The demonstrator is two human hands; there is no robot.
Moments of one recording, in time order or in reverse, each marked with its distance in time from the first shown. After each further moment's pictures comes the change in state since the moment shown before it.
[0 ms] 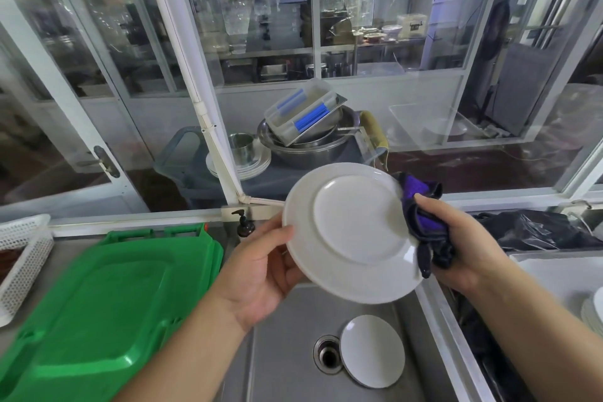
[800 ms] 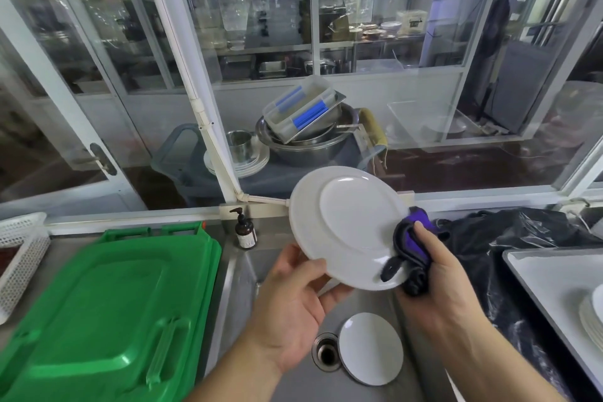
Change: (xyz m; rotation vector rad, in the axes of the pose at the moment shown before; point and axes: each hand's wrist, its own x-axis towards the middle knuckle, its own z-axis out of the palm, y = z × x) left_hand -0.016 -0.050 0.022 -0.117 0.091 0.027; right_hand -0.008 0.062 0.001 0.306 0.206 -0.057
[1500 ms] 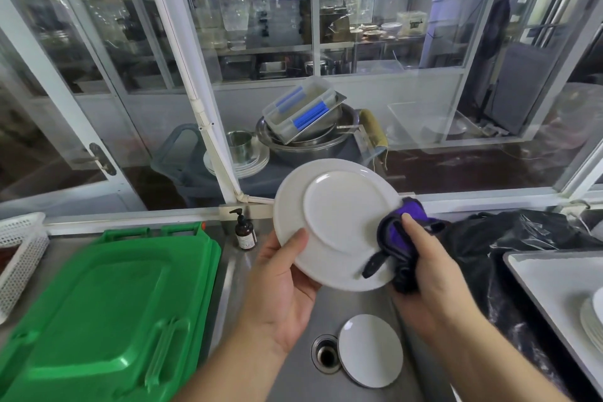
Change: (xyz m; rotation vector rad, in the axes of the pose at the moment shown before) left_hand 0.013 0.015 0.014 -0.120 0.115 0.122; right_hand -0.003 0.006 0.019 -0.134 -0.011 -0.114
